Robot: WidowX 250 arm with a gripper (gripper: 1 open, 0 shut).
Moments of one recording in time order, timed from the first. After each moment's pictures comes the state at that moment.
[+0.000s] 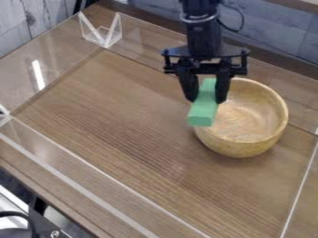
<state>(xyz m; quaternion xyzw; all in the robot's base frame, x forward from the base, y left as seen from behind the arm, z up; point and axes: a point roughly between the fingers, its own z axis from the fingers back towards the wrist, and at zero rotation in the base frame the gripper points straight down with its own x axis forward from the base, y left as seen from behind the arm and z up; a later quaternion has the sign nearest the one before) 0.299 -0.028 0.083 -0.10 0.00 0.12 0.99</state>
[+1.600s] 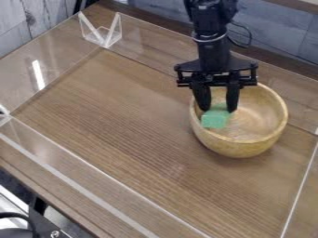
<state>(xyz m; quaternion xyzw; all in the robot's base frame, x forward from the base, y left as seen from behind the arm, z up) 0.312 -0.038 0.056 -0.10 -0.02 0.15 0.98</state>
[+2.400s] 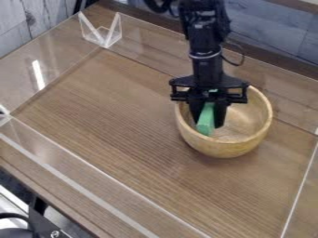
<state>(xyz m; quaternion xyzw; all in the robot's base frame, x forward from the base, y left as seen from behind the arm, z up) 0.304 -0.042 0.047 -0.10 0.01 0.13 0.99</state>
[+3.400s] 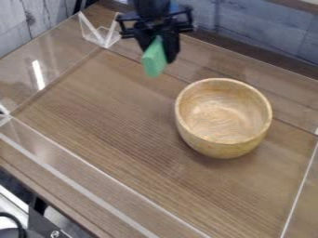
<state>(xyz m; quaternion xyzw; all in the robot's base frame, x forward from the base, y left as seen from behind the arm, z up) 0.304 0.054 0.109 -0.14 -0.04 0.11 0.98</state>
